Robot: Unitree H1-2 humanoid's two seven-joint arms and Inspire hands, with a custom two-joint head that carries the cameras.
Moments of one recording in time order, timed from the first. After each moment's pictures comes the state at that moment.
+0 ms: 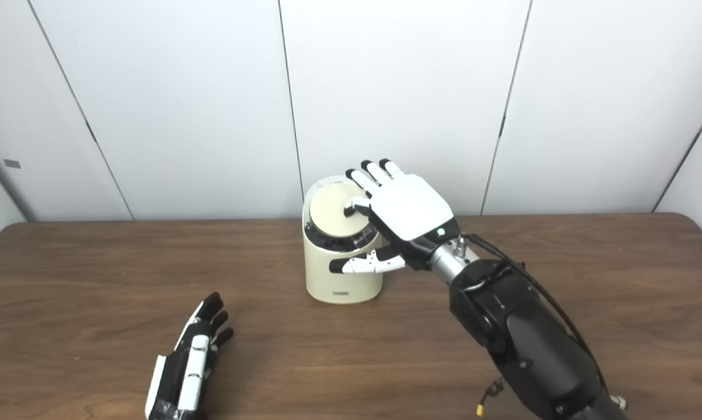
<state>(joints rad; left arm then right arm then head) 0.13 -0.09 -0.01 -0.14 -0.01 -0.09 0.06 -0.59 -0.37 0.41 -0.10 -1.11 0.02 0.25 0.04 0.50</state>
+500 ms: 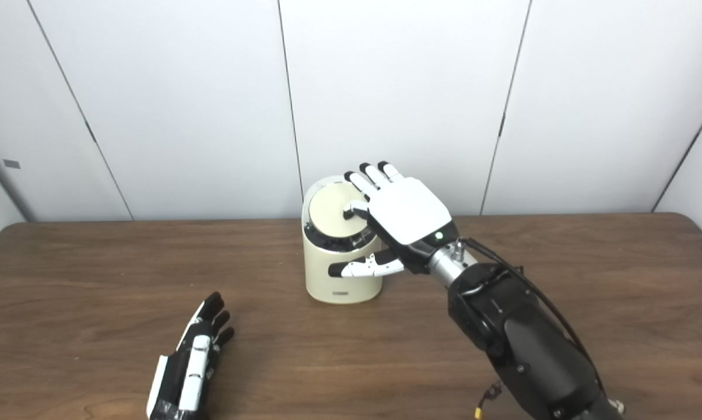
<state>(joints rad) 0.13 -0.09 -0.01 -0.15 -0.03 -0.09 0.04 -0.58 -0.36 0.41 -0.11 -1.14 0.00 0.26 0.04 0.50</state>
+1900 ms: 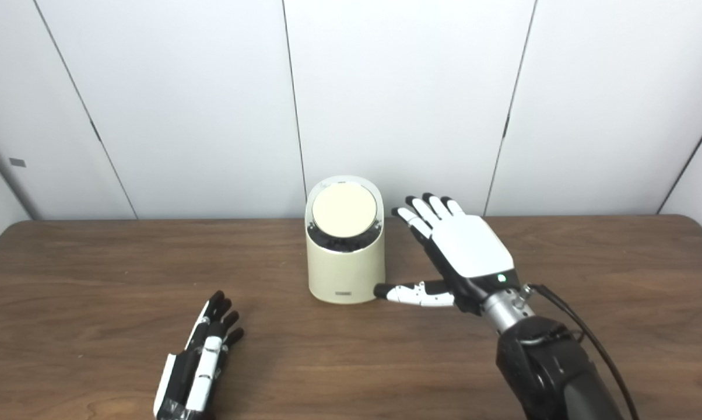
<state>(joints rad) 0.13 -0.07 -0.02 -0.15 -0.04 -0.08 0.03 -0.30 -0.32 0.18 -0.27 -0.98 0.09 0.30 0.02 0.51</state>
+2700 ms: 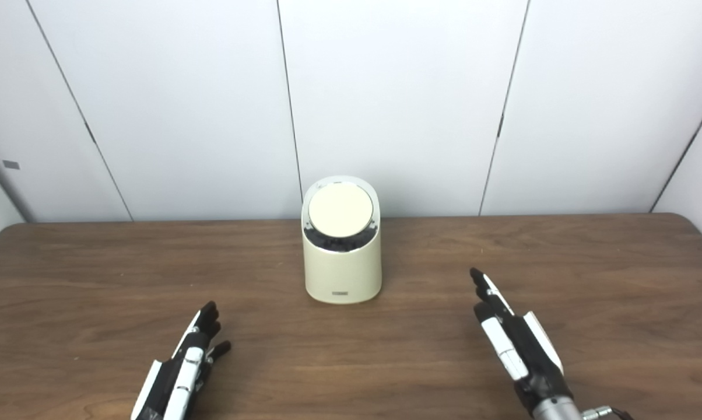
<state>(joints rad) 0.17 0.04 -0.02 -0.24 -0.05 0.00 -0.03 -0.01 -0.17 -0.09 -0.21 -0.06 0.12 0.23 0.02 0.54</state>
